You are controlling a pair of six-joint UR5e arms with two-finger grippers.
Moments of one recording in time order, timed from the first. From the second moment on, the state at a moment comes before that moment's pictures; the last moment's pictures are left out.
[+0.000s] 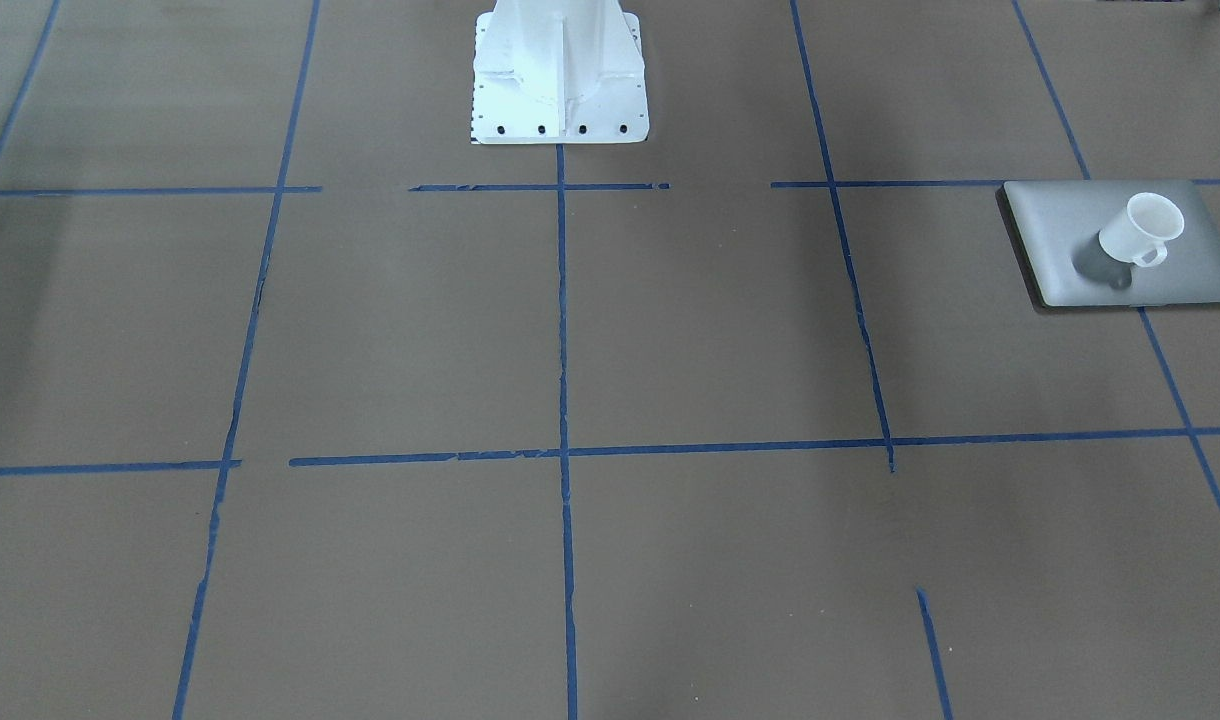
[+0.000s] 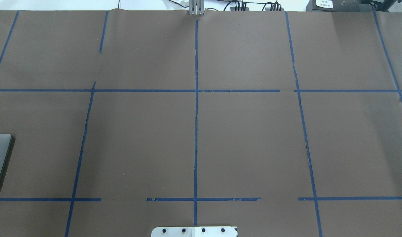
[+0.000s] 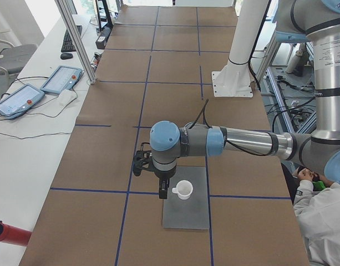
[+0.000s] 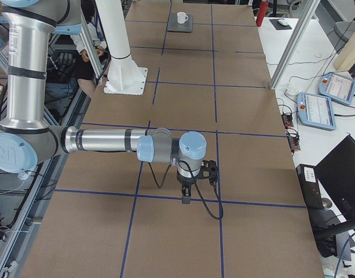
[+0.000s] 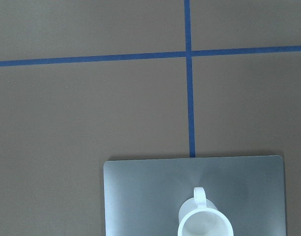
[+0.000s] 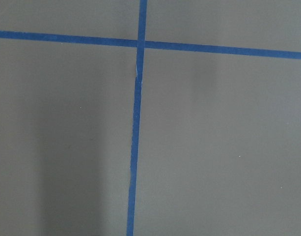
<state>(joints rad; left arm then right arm) -1.65 -1.40 -1.85 -1.43 -2.31 0.12 1.54 -1.71 1.75 -1.64 2.28 -0.05</state>
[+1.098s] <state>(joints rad) -1.64 -1.40 -1.84 -1.45 -2.32 0.12 1.54 -1.71 1.75 -1.64 2.28 -0.05</state>
